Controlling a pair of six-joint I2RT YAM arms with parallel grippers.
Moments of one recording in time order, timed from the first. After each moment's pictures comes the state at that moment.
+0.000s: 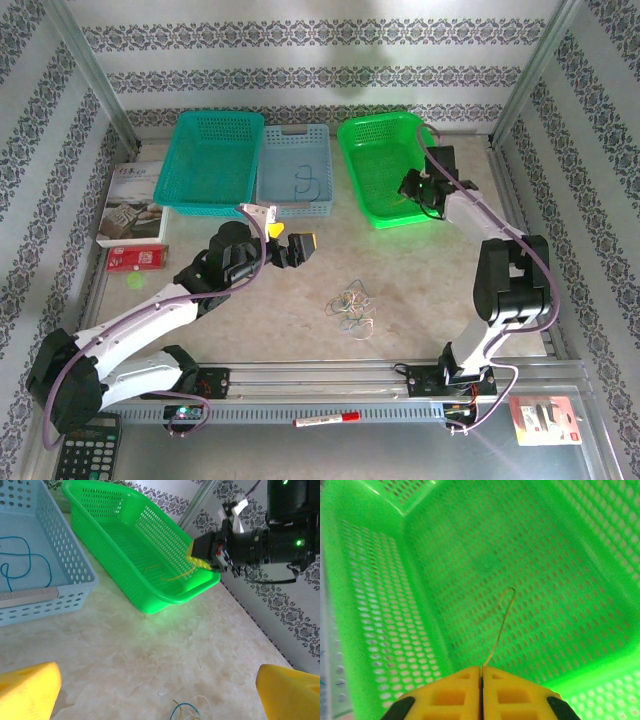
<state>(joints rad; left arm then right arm) -0.66 1.08 0.67 0.13 0.07 -0.50 0.08 1.71 1.25 -0.33 -0.13 0.57</state>
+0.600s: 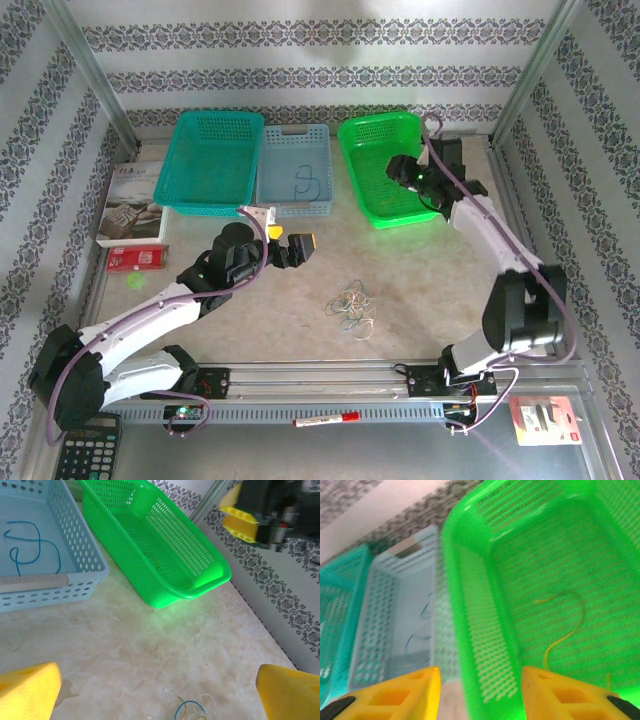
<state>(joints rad) -0.66 1.10 0.65 0.13 0.05 -0.54 0.16 1.48 1.20 -0.31 -0.23 0.54</state>
